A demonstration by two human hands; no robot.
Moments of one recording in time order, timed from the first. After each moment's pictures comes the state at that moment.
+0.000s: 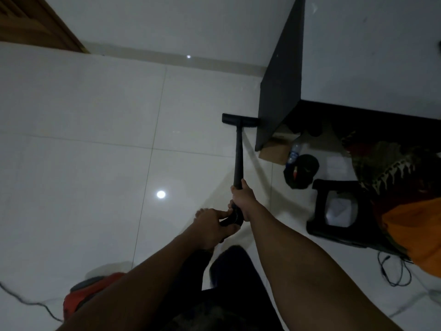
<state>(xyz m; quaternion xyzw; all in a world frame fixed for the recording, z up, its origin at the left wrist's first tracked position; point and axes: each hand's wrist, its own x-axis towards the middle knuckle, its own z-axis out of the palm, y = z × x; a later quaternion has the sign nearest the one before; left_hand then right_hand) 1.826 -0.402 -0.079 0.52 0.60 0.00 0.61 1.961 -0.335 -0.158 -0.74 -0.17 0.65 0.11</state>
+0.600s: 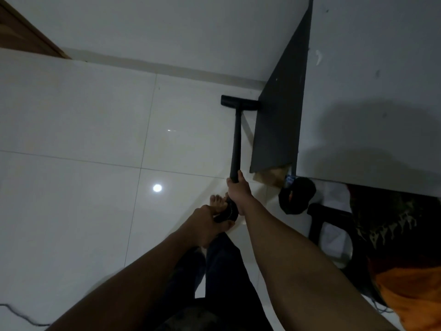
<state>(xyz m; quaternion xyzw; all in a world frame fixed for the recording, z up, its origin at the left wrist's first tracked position) 1.842 -0.184 -0.091 0.49 0.60 0.02 0.63 1.969 -0.114 -0.177 -0.75 -0.20 0.63 0.10</state>
